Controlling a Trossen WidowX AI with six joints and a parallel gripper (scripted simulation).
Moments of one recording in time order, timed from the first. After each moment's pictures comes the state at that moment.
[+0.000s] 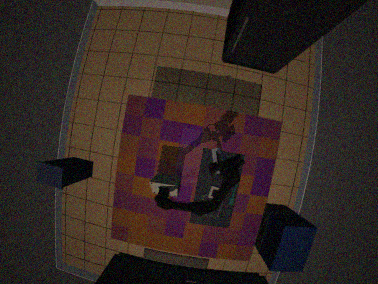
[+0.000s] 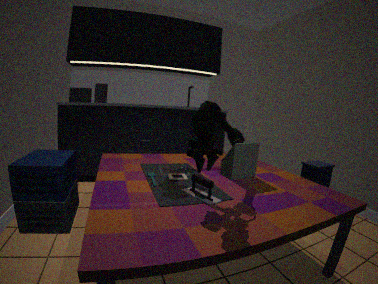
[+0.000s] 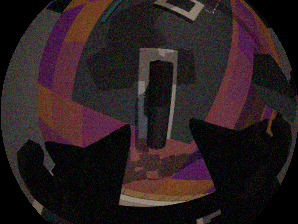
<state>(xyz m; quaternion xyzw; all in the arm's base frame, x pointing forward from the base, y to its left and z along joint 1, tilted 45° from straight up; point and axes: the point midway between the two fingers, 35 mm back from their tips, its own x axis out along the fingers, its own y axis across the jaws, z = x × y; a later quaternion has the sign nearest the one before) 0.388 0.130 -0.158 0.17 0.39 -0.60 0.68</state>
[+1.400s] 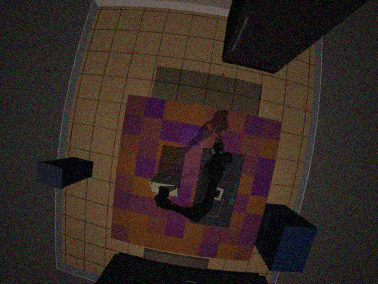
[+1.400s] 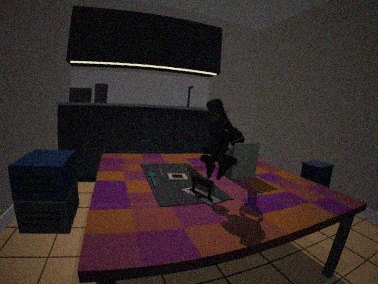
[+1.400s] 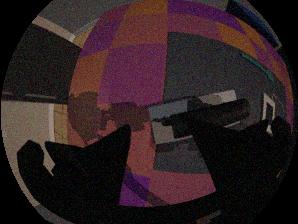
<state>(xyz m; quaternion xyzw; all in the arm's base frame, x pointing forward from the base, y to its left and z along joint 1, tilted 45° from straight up) 0.369 0.160 -0.211 -0.24 0.57 -0.13 0.77</state>
